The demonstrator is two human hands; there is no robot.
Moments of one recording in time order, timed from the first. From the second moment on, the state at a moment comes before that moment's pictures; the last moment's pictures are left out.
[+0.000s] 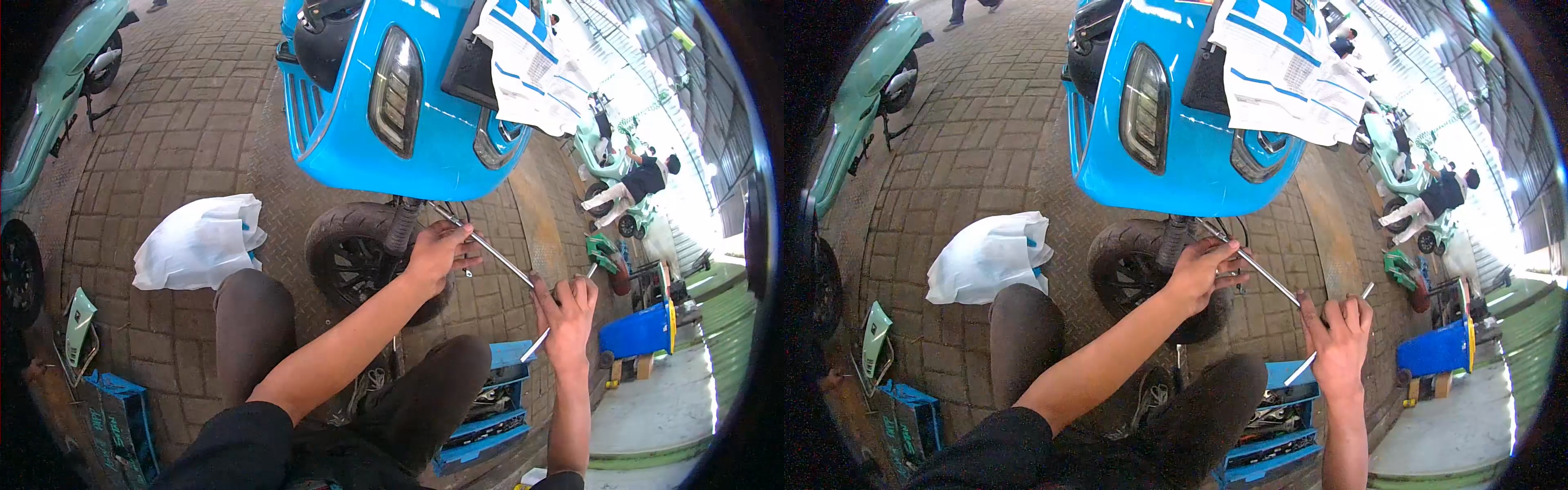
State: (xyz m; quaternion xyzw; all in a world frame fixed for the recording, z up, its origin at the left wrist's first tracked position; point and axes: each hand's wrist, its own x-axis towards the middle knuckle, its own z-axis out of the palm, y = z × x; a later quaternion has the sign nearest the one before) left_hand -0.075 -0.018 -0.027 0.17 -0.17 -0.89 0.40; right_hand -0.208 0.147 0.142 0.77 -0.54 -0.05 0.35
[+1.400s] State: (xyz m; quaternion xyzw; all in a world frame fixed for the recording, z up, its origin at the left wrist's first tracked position) left_hand -0.119 0.013 -0.024 0.10 -0.16 -0.91 0.38; right_hand -0.290 0.154 0.136 0.63 -0.75 0.14 -0.14
